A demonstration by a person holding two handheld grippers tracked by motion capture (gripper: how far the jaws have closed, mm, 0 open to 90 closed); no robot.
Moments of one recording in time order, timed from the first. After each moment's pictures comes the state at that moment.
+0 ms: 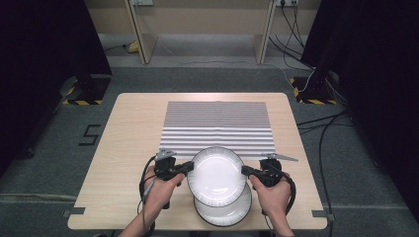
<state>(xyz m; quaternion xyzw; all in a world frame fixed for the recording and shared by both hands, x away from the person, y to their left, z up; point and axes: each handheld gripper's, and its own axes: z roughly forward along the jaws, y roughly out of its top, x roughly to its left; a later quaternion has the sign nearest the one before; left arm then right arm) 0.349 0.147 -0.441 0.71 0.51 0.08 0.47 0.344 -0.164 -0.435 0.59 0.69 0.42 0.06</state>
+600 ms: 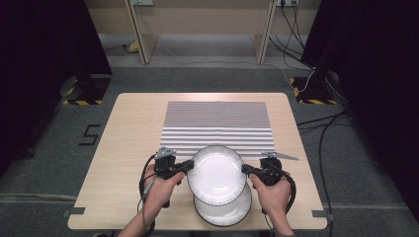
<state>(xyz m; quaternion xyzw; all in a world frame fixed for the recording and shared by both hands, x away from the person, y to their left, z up) 0.351 0.147 -0.437 0.71 0.51 0.08 0.47 0.346 -0.164 -0.432 0.59 0.69 0.42 0.06</state>
